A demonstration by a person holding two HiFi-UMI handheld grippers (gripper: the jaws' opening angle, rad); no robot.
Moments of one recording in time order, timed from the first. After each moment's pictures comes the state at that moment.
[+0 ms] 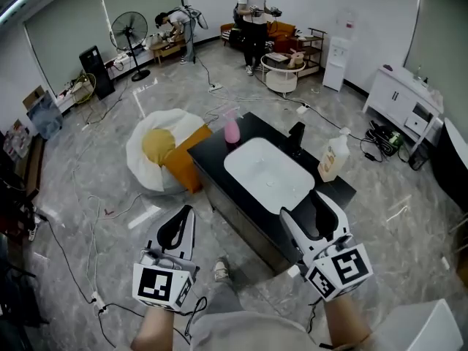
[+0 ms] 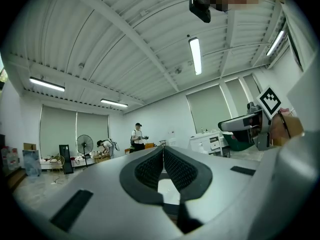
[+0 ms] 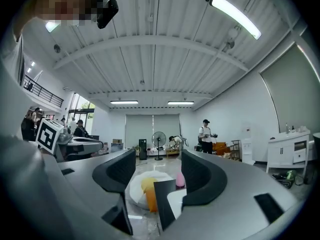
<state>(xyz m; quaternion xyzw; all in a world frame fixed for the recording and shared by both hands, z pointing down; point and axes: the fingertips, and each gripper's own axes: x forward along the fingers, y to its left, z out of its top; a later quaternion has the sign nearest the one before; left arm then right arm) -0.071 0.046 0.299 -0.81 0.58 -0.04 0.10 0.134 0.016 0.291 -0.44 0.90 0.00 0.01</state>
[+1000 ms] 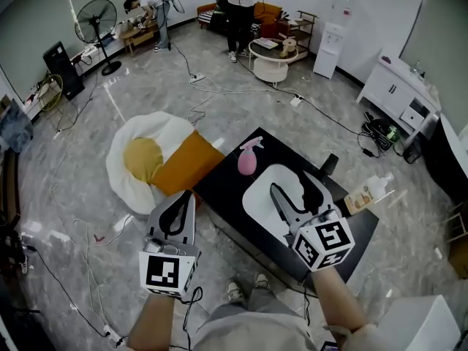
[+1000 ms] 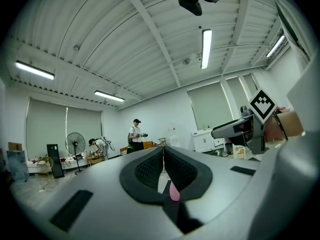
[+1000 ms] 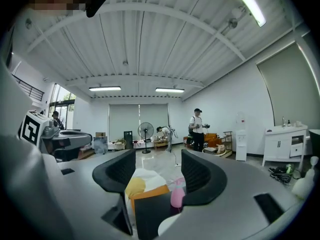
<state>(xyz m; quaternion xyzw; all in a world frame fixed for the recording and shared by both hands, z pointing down) -0.238 -0.288 0.315 -0.83 0.54 -0.05 0.10 -0.040 -0.326 0.333 -0.51 0.86 -0.05 -0.03</state>
